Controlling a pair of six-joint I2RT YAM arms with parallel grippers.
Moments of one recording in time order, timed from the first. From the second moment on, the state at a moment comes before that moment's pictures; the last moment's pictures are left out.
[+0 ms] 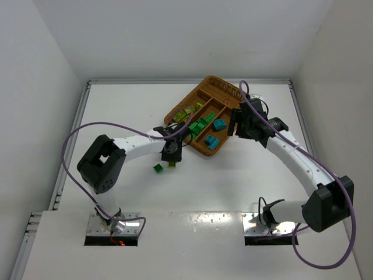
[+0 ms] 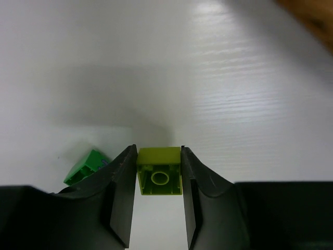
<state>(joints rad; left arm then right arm) -0.73 1.77 1.13 -0.62 -0.25 -0.66 0.38 1.31 1.07 -0.61 0.25 0.45</state>
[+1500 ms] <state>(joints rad) -0.61 1.52 0.85 -0.60 -0.24 -0.99 0.43 1.34 1.11 -0.65 0.28 0.46</state>
